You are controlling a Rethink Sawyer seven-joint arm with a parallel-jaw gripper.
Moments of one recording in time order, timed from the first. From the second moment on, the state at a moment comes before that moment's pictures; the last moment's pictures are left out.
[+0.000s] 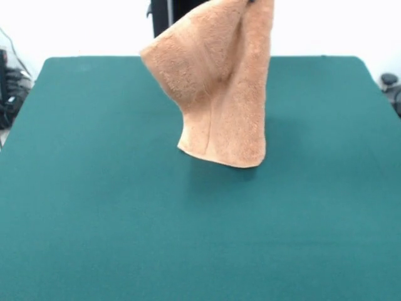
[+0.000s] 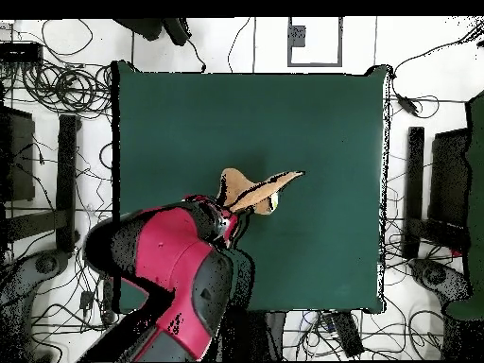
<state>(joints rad) 0.60 -0.42 -0.93 1.57 0.38 0.59 1.93</state>
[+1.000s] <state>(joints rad) 0.31 -0.61 -0.71 1.54 0.01 0.57 1.92</state>
